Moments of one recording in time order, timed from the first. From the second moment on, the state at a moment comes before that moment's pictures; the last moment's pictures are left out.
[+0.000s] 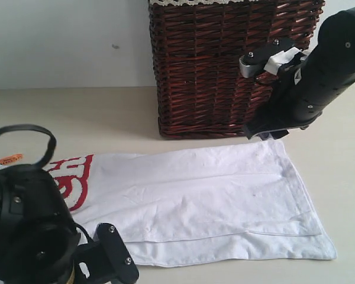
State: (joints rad) left arm -1.02 1.66 -0.73 0.01 0.89 0.01; right arm 0.36 1.67 -1.11 -0.13 0.64 -0.06
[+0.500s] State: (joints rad) left arm -1.05 1.75 -0.71 0.09 0.89 -0.13; right arm 0.36 1.66 -1.11 -0.11 0.64 -0.09
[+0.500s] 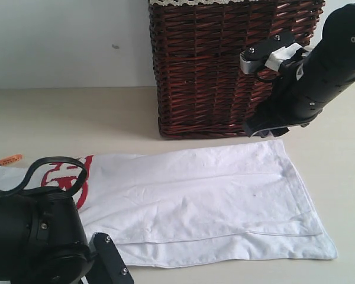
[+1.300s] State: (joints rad) left arm -1.06 1.72 -0.69 0.04 0.83 -0.06; right arm 0.36 1.66 -1.11 -0.08 0.64 -0.10
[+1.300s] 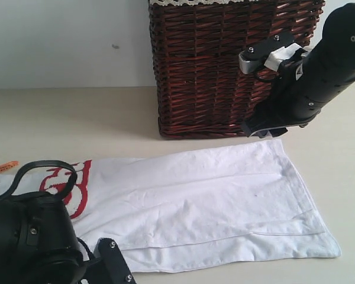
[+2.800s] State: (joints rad) left arm -0.41 1.67 -0.91 0.11 0.64 0.12; right arm 0.36 1.66 -1.11 -0.08 0.63 -0.11
